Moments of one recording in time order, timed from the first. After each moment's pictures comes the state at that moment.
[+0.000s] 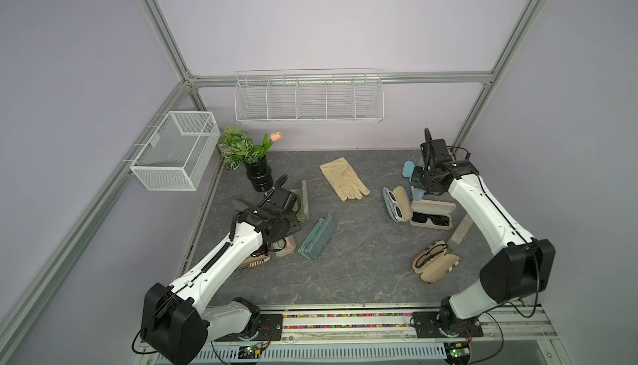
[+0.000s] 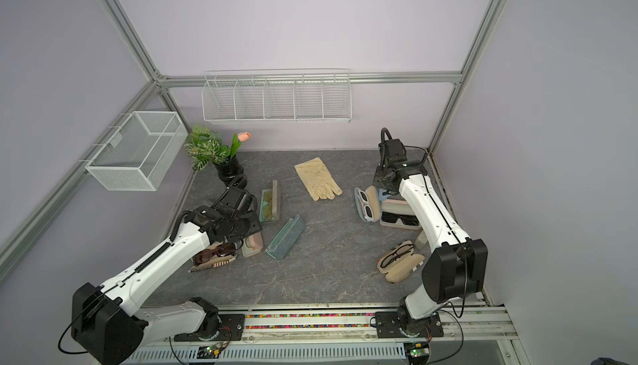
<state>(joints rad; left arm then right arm) -0.56 1.23 1.00 -0.87 -0.13 -0.86 0.18 1.60 1.52 -0.91 0.24 0.44</state>
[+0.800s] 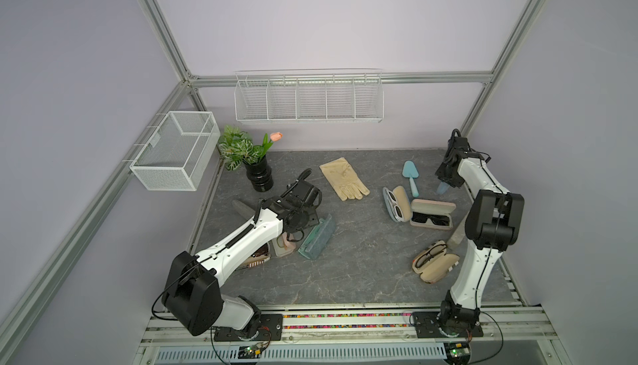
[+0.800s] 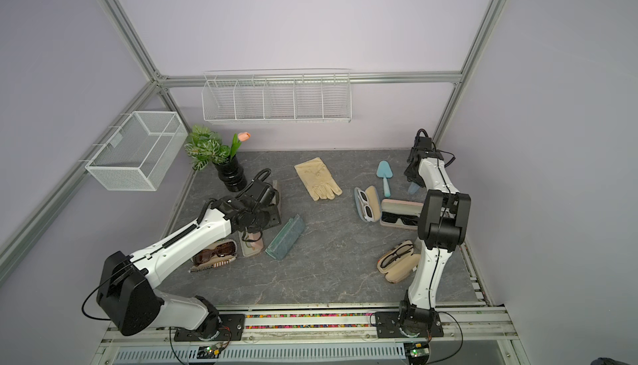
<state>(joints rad) -0.67 1.44 1.13 -0.80 -0.14 -0.84 -0.16 2.09 1.76 -0.78 0.22 0.51</state>
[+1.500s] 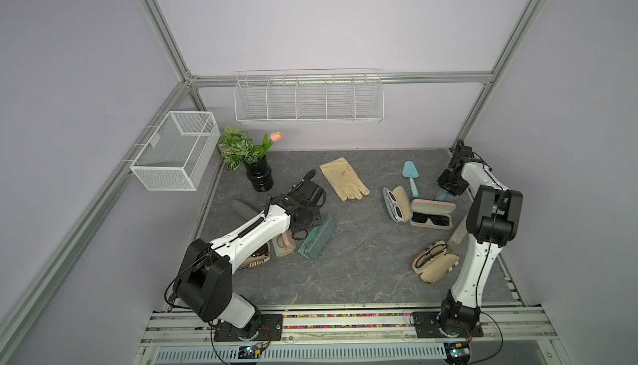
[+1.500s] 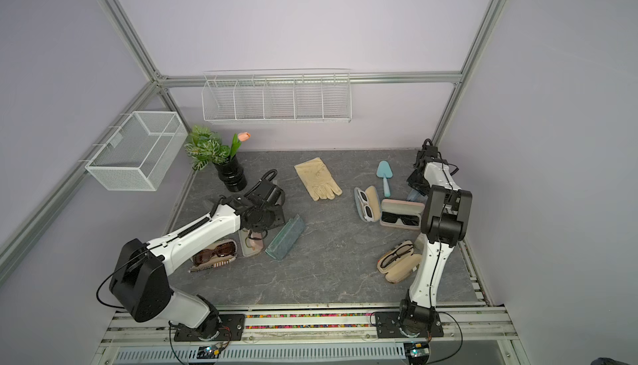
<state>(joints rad) -0.67 1.52 1.14 -0.76 -0.12 -0.83 -0.23 2.18 1.75 -0.78 0.07 0.51</state>
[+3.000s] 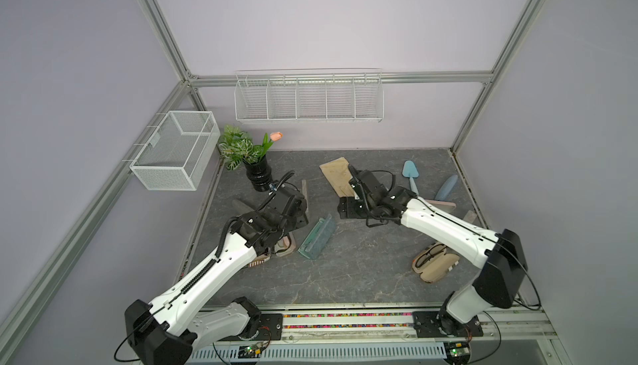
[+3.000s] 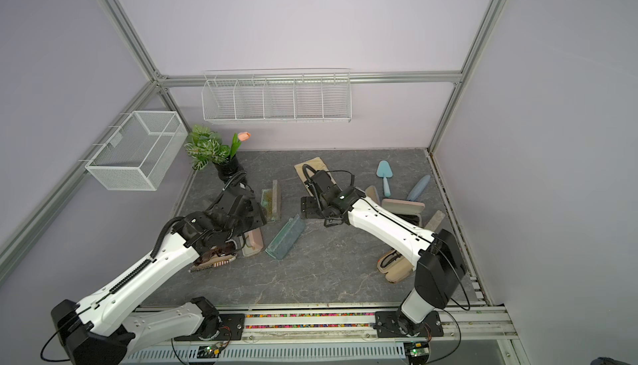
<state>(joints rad) -0.70 1.08 1.04 -0.82 -0.29 -0.85 0.84 1.66 1.40 -0.71 0.06 0.68</state>
